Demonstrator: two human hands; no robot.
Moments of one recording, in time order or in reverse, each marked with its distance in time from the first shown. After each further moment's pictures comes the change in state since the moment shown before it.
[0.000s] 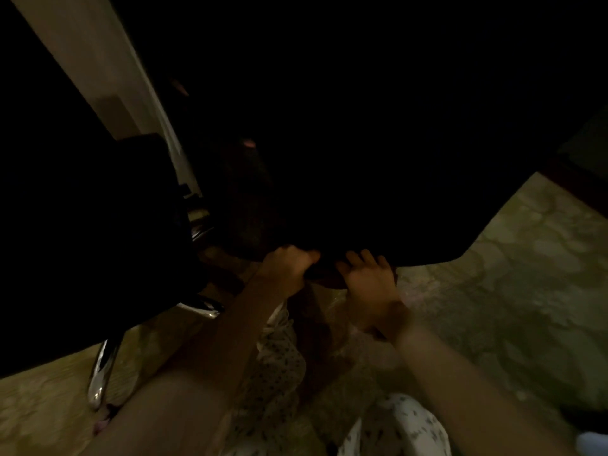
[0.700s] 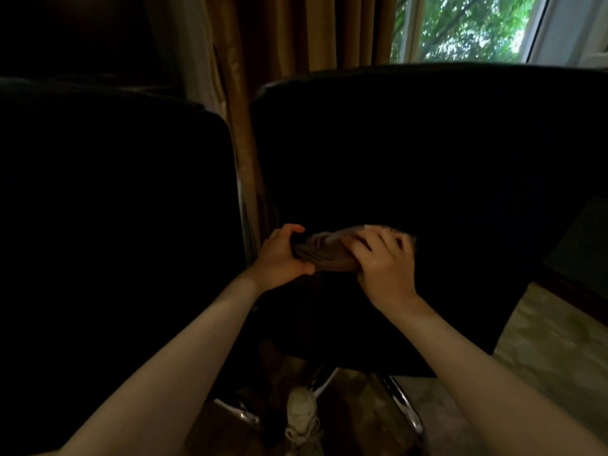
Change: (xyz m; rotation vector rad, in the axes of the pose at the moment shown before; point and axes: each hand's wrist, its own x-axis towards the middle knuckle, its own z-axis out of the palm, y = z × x) left_hand -0.091 -0.052 -0.215 -0.773 0.486 -0.214; right_hand 0.074 -0.032 -0.223 -0.038 0.915 -0.183
